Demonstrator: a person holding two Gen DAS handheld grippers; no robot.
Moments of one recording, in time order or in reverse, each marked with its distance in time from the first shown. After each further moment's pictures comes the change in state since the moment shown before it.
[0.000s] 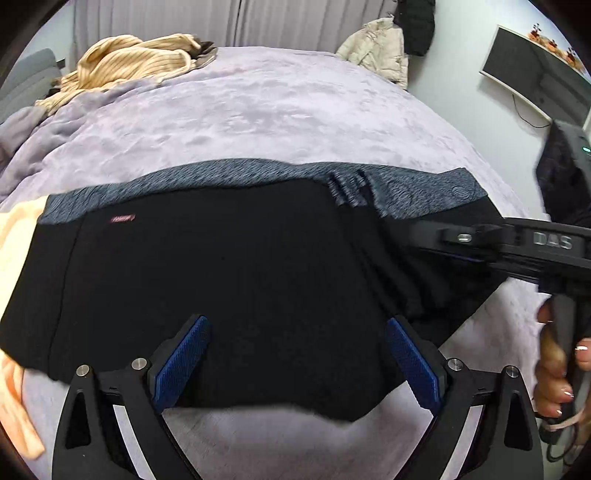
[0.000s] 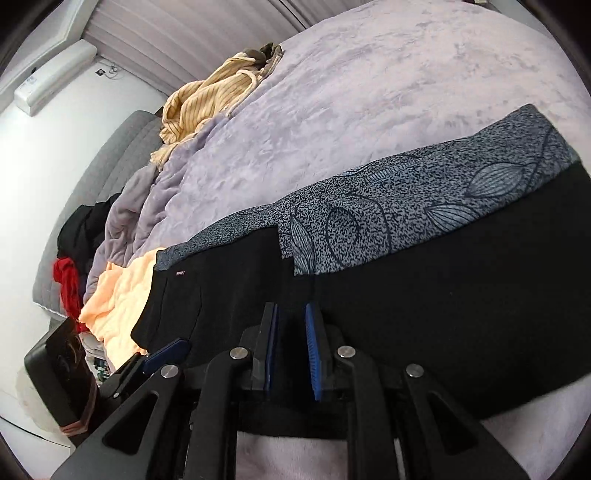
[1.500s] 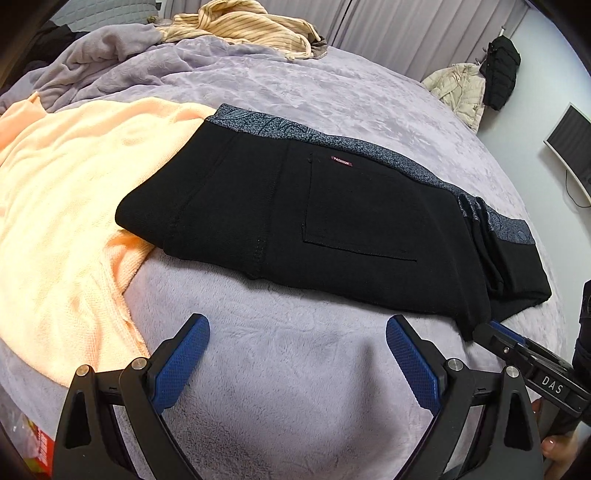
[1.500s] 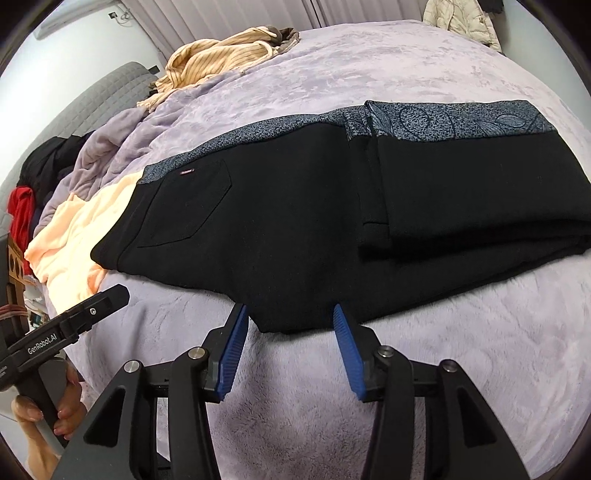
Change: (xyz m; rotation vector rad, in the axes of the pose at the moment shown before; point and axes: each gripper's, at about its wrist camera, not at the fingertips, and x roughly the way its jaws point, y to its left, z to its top) left arm -0.054 0.139 -0.068 -0.300 -0.020 0.099; right arm 0.025 0.082 -0.103 -0.164 0.013 -0.240
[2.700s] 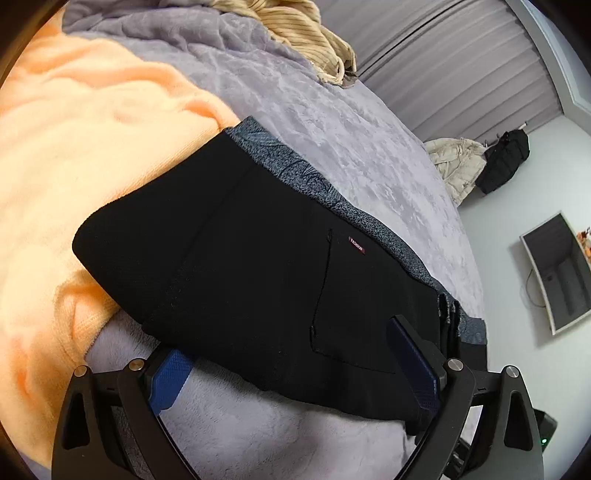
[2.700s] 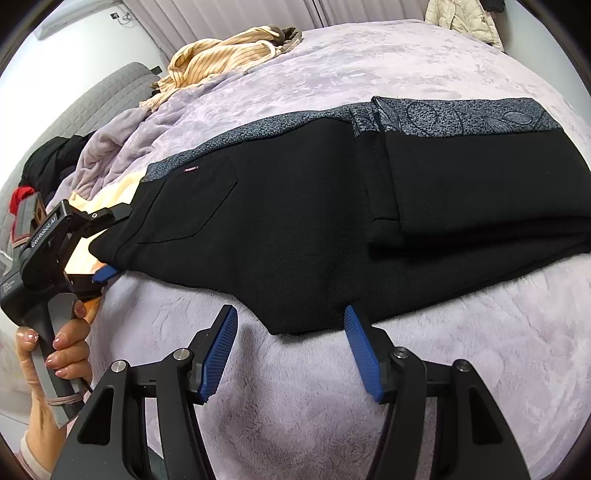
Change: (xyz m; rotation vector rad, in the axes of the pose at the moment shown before) left arm 0.029 0.038 0.052 -0.286 -0.070 -0.218; right arm 0.007 0.005 0.002 0.003 -0.001 0.017
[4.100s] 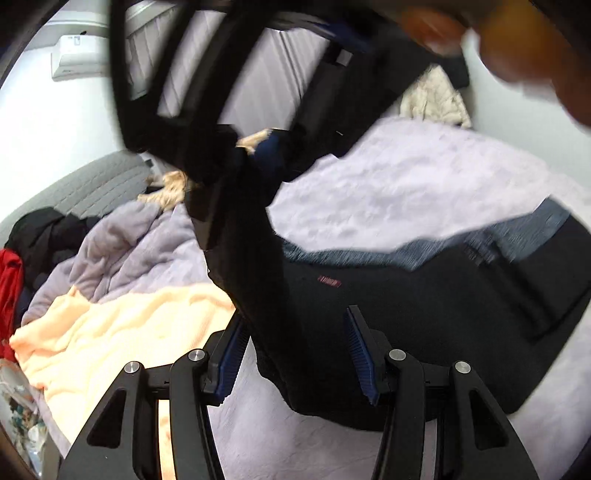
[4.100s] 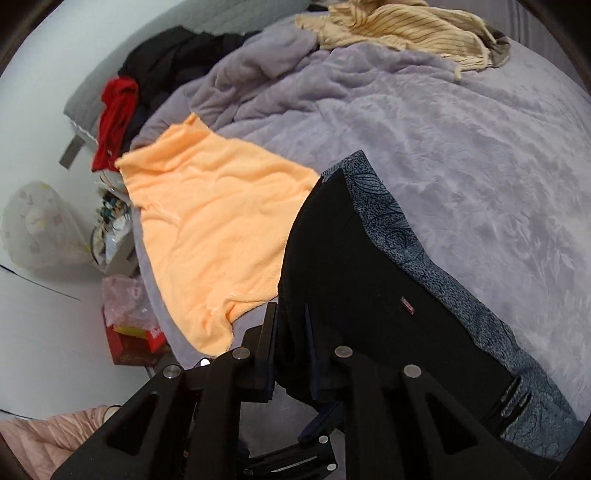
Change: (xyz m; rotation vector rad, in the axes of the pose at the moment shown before) left arm -0.033 -0.149 -0.046 0.777 -0.347 0.450; right arm 0.011 0.165 0.185 -0.477 0.337 0.328
